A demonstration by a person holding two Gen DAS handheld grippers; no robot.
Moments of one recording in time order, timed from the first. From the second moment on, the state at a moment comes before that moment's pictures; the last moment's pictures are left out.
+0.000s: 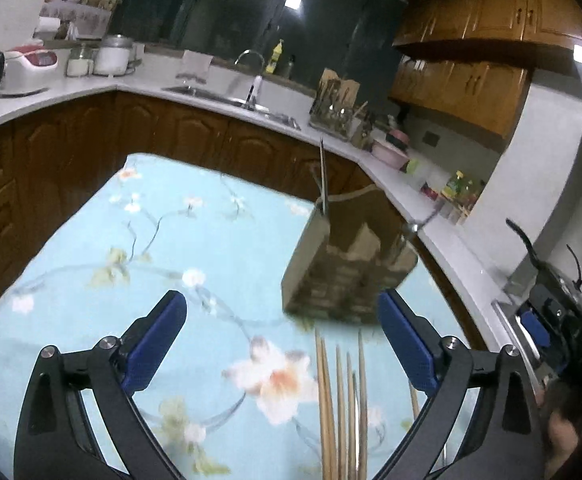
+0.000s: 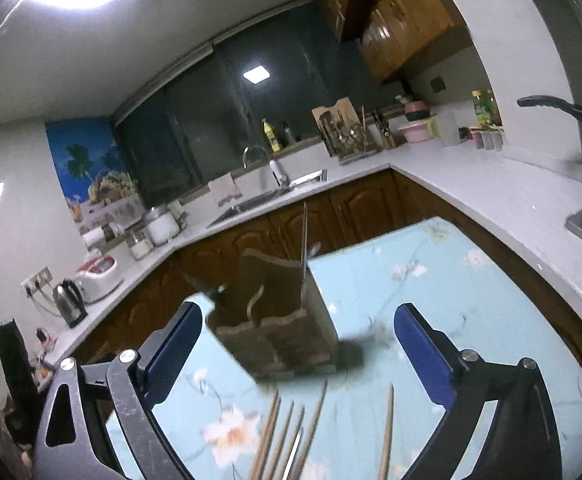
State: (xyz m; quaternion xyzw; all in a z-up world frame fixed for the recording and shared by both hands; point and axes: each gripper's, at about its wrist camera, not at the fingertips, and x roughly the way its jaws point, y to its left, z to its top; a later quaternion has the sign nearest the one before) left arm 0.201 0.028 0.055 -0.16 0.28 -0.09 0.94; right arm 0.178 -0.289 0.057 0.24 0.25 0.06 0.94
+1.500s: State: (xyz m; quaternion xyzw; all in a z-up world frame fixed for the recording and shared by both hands) left arm 0.264 -0.055 -0.031 -0.05 0.45 -0.14 0.88; right arm 0.162 -0.300 -0.043 0.23 0.39 0.02 0.89
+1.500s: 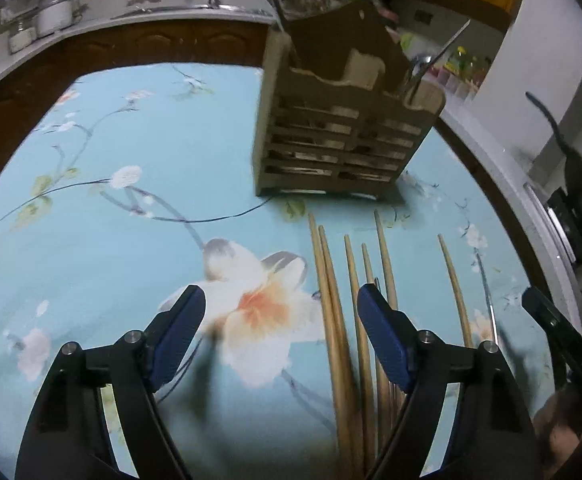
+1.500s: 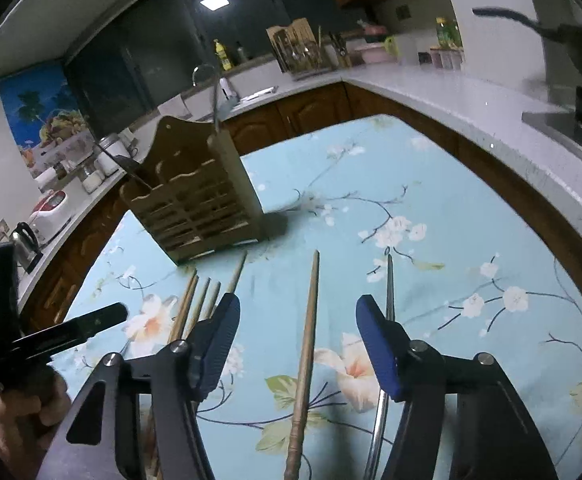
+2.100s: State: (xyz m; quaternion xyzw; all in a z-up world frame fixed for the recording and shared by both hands) left arm 0.271 -0.068 -0.063 0.05 0.47 -0.13 0.87; right arm 0.197 -0.298 -0.069 0.23 0.43 0.03 0.87
